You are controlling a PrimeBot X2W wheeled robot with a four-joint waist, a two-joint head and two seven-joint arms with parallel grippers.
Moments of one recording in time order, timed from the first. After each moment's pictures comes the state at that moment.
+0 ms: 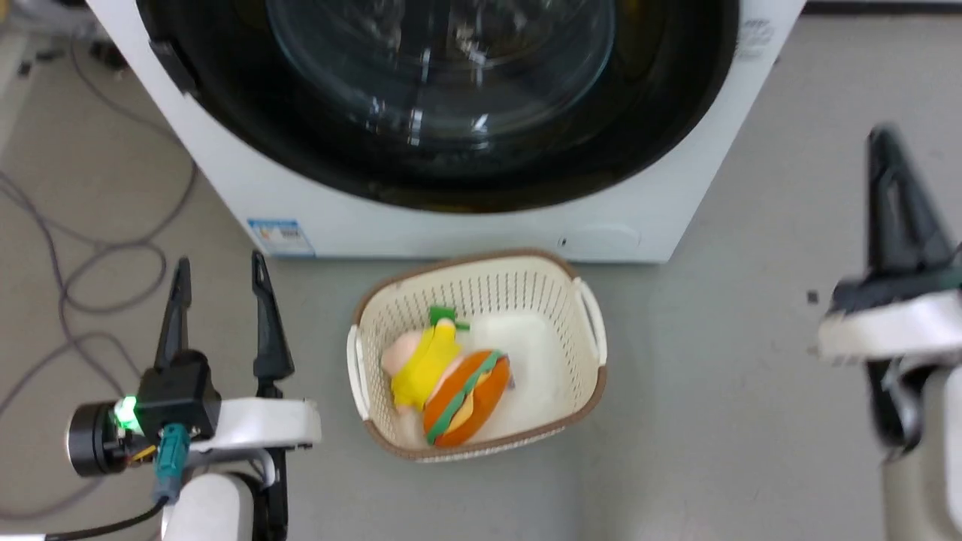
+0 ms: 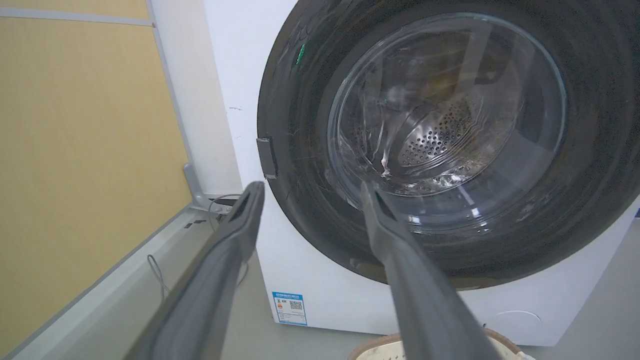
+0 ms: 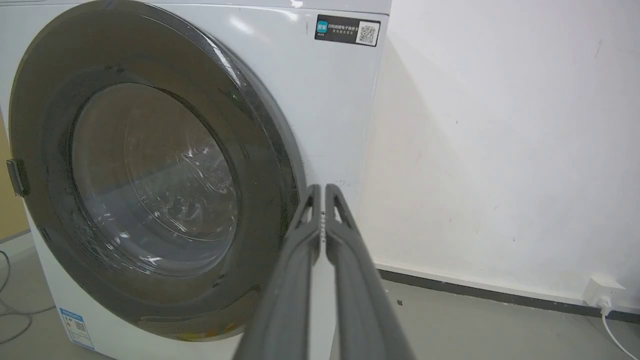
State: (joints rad) left arm -0.18 0.07 0.00 0.02 -0.03 0.16 -0.26; right arm -0.42 -0.13 -0.13 0.12 0.00 0.13 -0.26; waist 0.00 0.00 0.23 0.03
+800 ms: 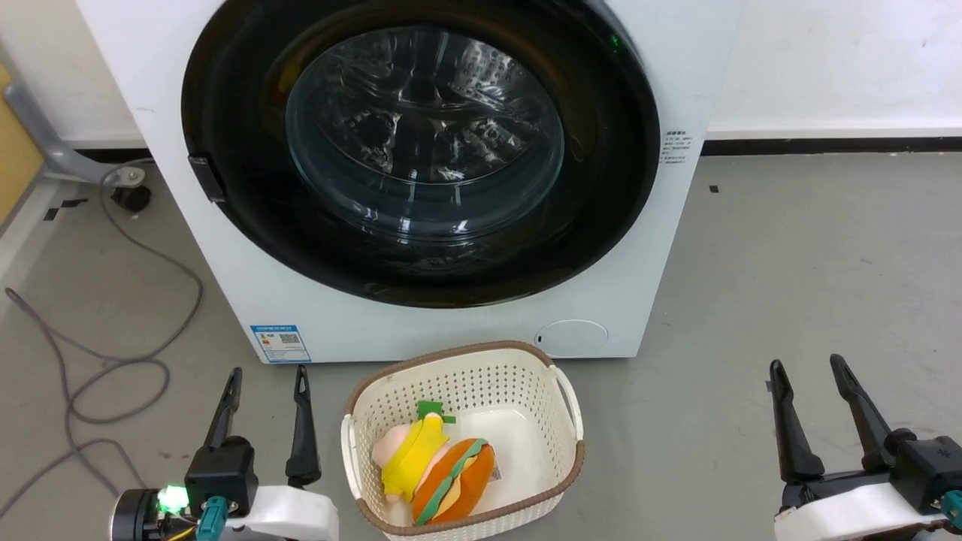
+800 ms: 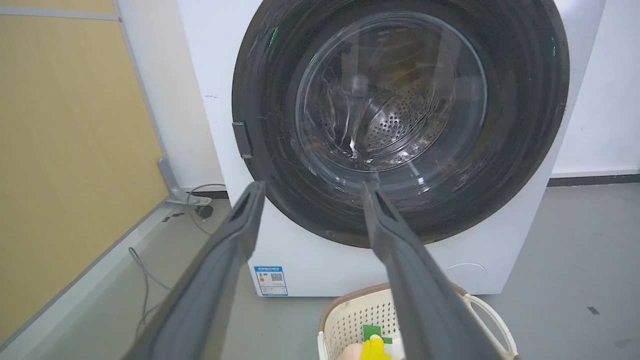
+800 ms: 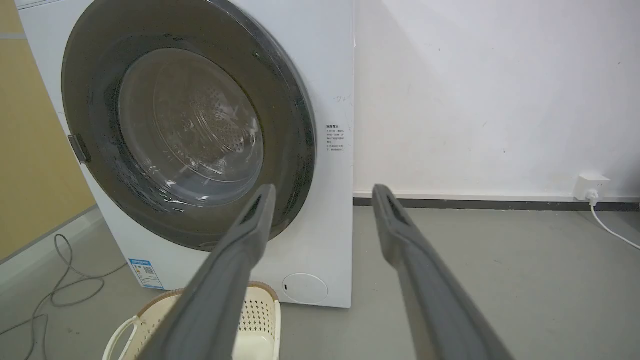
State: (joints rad) left arm -0.01 0.08 -0.04 0.12 -0.03 0.11 -0.26; right arm 0.00 -0.05 -0.10 0.10 0.09 0.13 -0.26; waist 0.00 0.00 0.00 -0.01
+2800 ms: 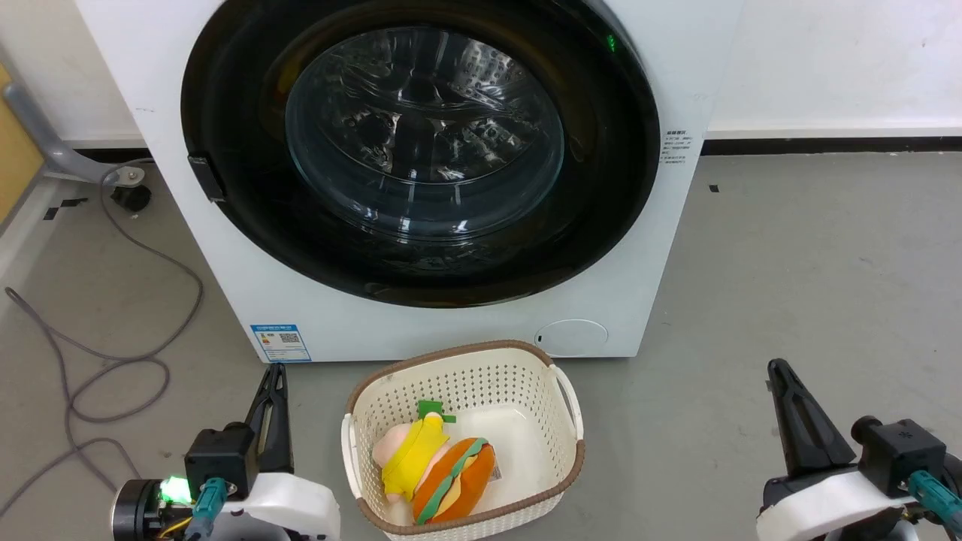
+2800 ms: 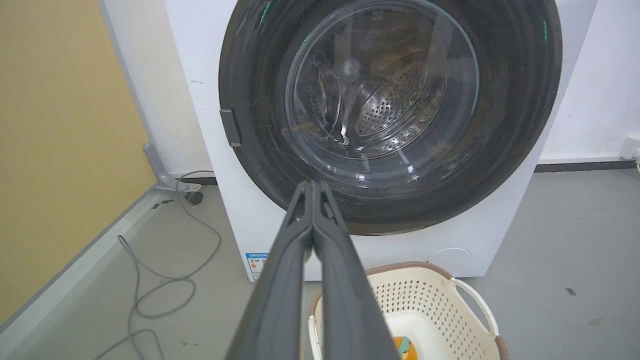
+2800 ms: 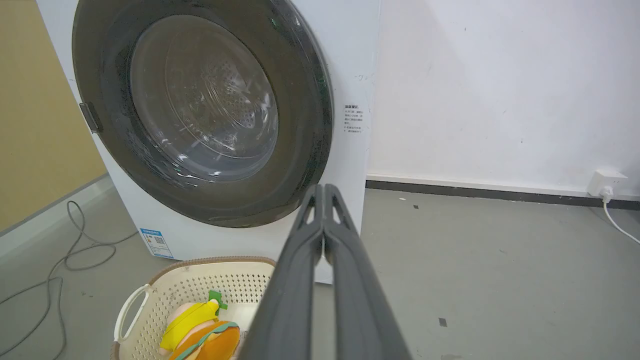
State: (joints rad) left arm -0.01 0.07 -0.02 0.07 -0.03 0.07 -0.15; right arm 0.00 -0.06 -0.06 0.06 0.06 0.13 -0.15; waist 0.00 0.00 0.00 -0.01
